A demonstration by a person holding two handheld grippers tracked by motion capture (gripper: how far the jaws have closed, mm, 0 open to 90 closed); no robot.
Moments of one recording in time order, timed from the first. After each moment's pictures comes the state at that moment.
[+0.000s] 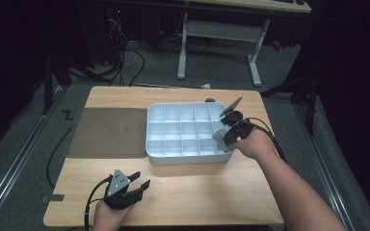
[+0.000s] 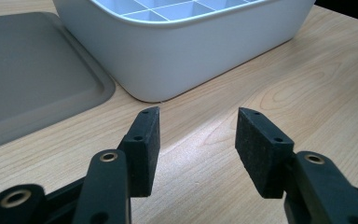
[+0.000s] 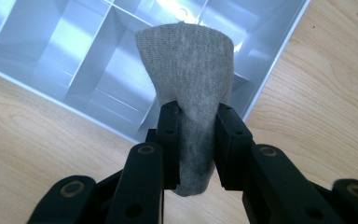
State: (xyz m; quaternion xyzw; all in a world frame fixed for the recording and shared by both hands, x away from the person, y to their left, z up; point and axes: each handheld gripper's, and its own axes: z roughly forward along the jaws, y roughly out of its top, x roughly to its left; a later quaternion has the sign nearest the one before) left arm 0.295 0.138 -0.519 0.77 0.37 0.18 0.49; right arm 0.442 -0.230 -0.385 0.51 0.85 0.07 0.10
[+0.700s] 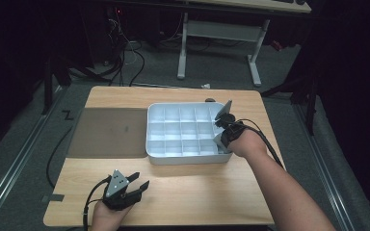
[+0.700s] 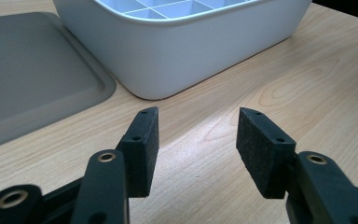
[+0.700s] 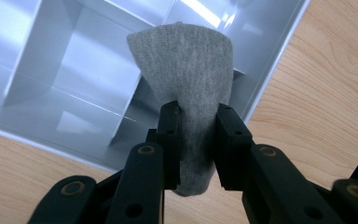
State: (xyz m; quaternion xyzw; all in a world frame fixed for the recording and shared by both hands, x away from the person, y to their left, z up) left arm 0.293 0.141 -0.519 0.77 0.36 0.18 0.49; right arm 0.460 -0.218 -0.415 0.53 0.84 -0.01 0.11
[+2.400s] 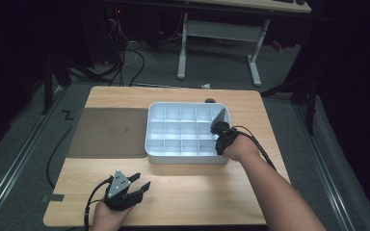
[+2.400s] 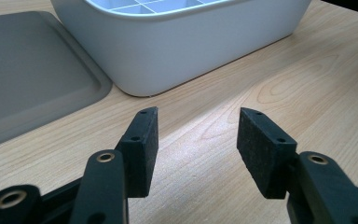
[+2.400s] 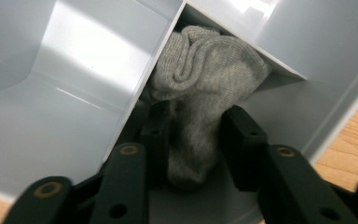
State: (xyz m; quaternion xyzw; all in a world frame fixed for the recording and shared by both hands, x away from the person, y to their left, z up) left arm 0.293 0.138 -0.520 0.78 0.36 0.18 0.48; right arm 0.466 -0.212 -0.455 0.53 0.85 -0.04 0.06
